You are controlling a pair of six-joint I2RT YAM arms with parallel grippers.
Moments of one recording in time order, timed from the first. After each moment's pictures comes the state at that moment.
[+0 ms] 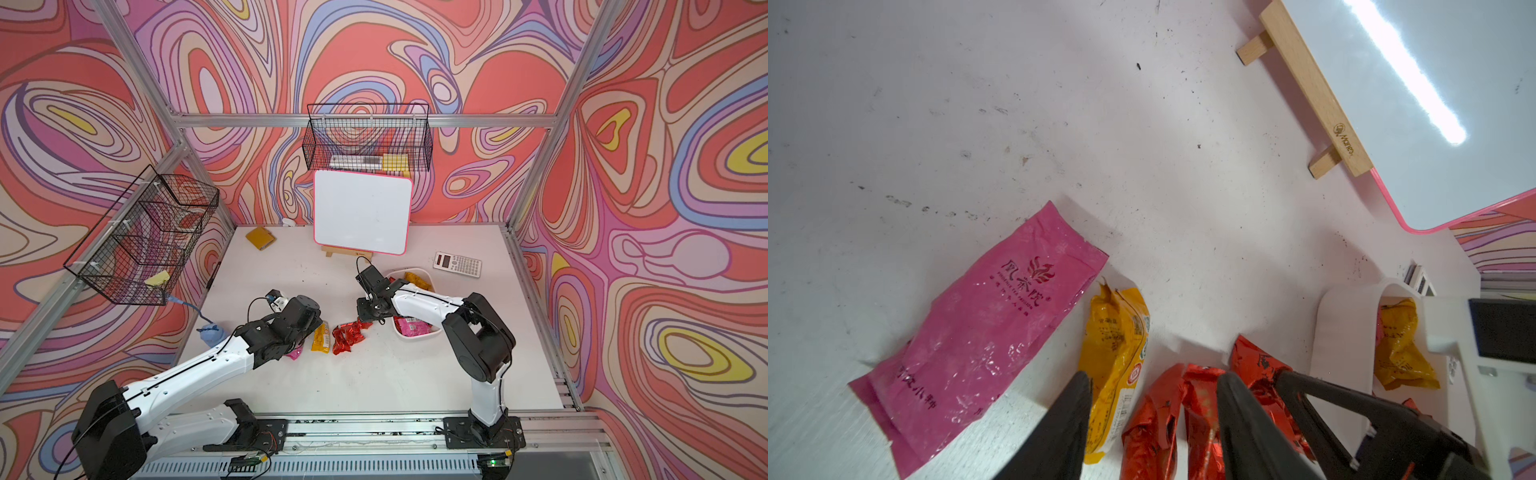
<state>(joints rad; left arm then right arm) -0.71 1.14 0.73 -0.51 -0.45 -1.28 0.72 1.88 1.28 -0.49 -0.08 0.49</state>
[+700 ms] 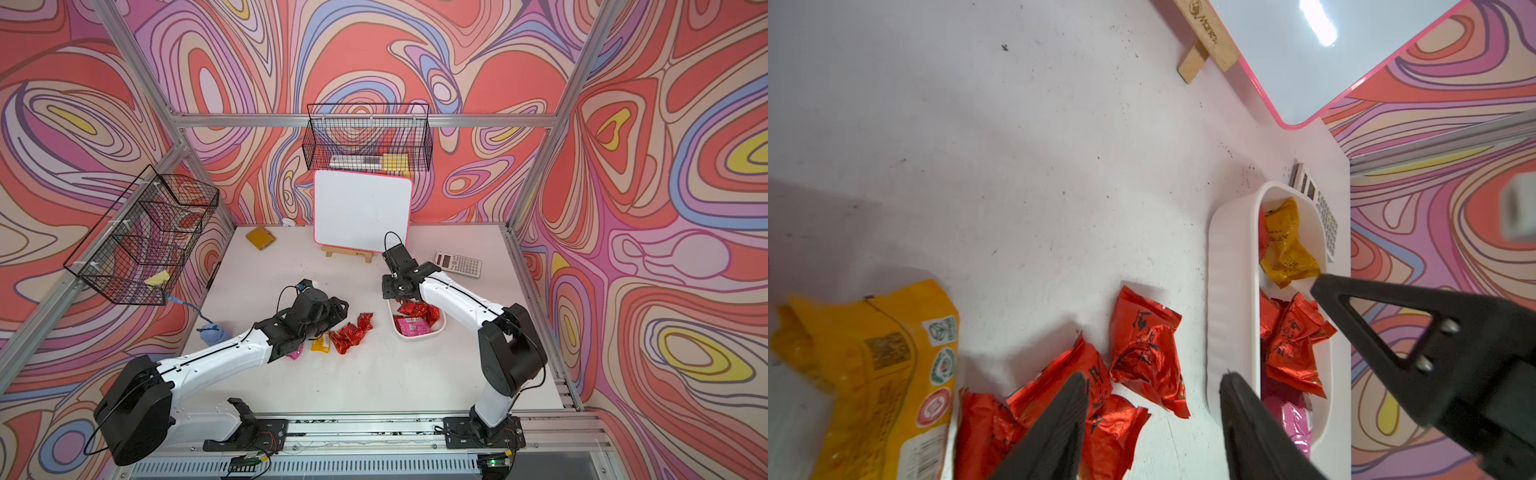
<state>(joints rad) -0.70 1.30 0.72 -0.09 -0.14 -1.10 0.53 1.72 1.31 -0.63 0.06 0.44</state>
